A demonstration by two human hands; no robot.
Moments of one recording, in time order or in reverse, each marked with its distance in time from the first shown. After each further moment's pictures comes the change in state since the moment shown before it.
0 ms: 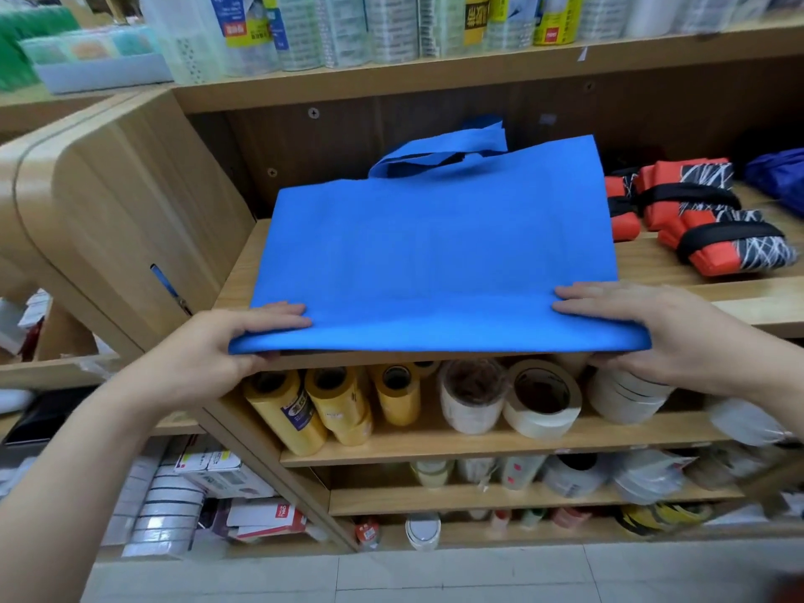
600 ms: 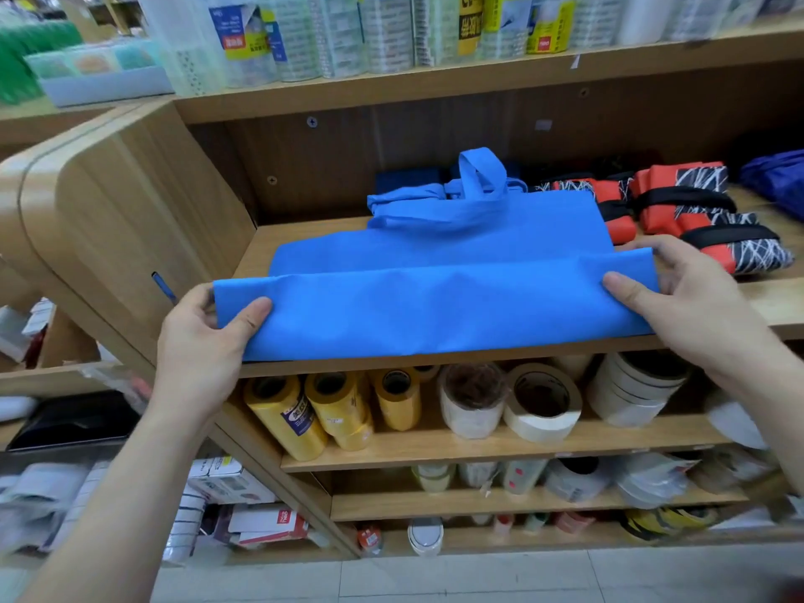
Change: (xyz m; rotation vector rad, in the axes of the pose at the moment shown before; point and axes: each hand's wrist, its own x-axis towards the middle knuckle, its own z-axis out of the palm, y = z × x) left_hand 0.005 0.020 0.029 -0.500 0.758 -0.287; right_hand 0.008 -0.014 0.001 0.580 0.523 0.469
